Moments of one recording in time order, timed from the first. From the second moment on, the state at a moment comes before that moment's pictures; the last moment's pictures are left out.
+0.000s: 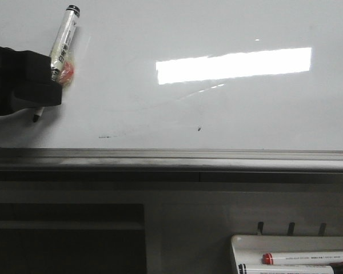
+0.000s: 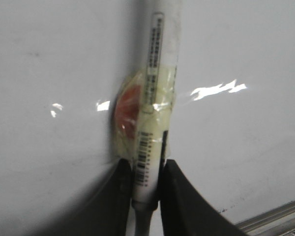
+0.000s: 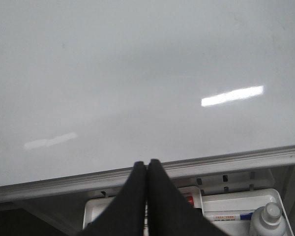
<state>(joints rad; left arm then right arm) -0.64 1.21 -0.42 -0.30 -0.35 0.00 -0.07 0.27 -0.48 0.21 0.70 0.07</state>
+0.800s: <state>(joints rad) -0.79 0.96 -0.42 0.45 -0.15 0.00 0.32 0.44 -0.49 0.69 0.68 -0.62</state>
